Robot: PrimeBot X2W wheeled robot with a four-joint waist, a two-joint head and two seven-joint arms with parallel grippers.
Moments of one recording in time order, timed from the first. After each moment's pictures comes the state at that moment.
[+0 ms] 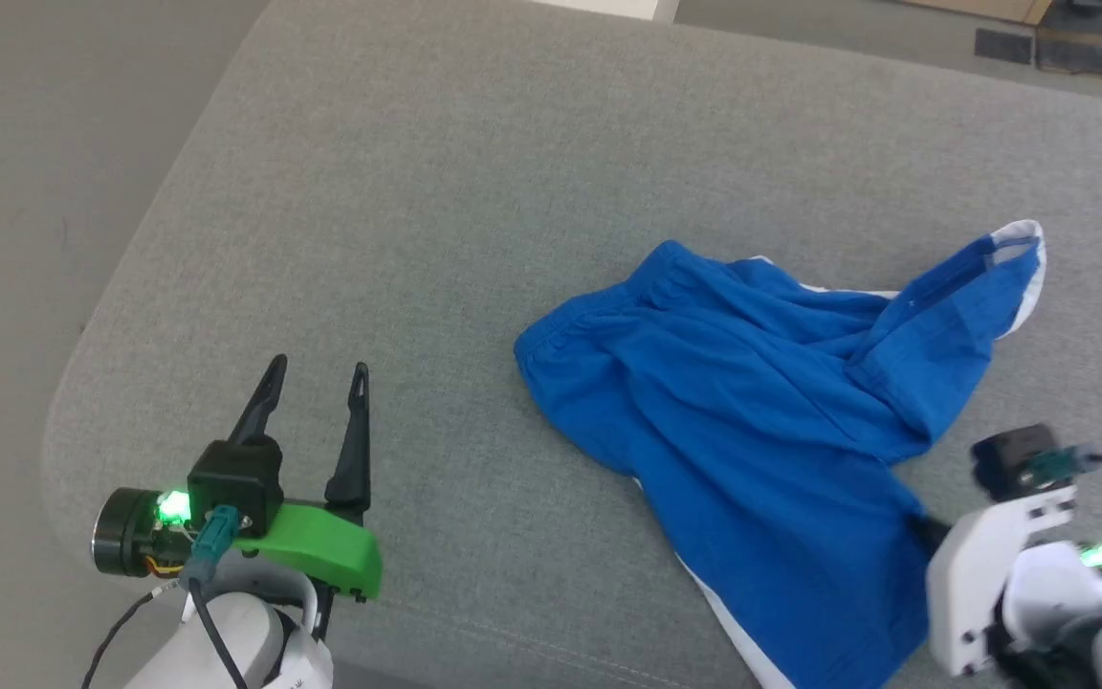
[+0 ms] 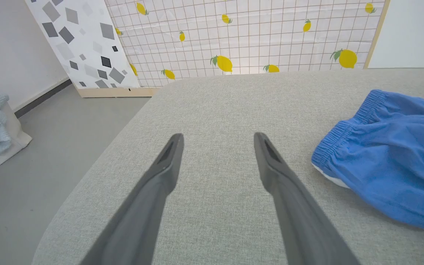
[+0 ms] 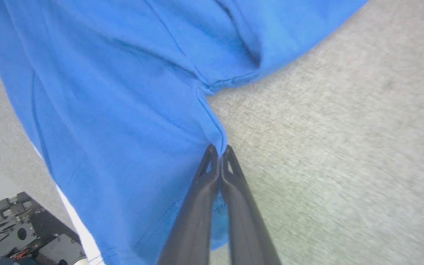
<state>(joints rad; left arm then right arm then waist) -0.25 0.50 -0.60 0.03 -0.53 0.38 -0.25 -0.01 -0.22 0.01 -0.09 0.24 0.13 0.75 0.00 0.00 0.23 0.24</state>
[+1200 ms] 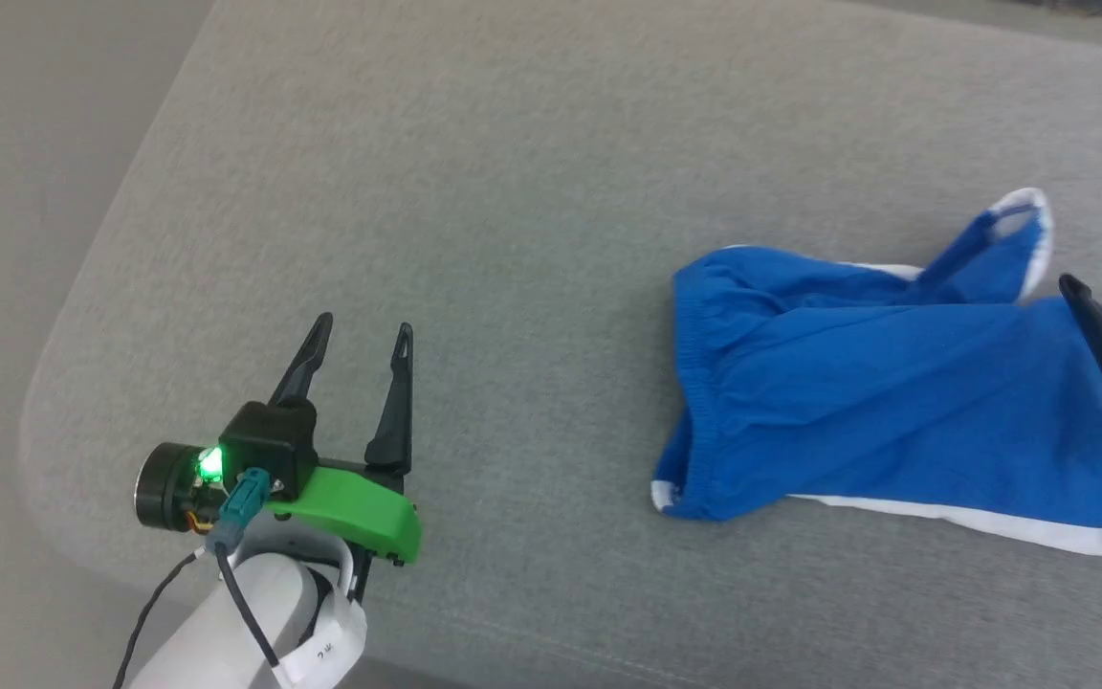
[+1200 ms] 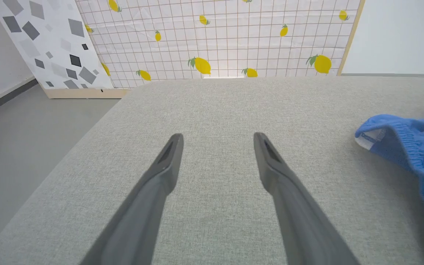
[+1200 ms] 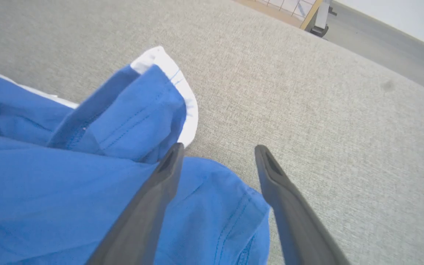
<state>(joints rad) -0.31 0.42 -0.59 0.05 -0.51 0.31 -0.25 -0.49 -0.54 0.08 0.34 0.38 0.13 0.51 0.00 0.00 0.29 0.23</state>
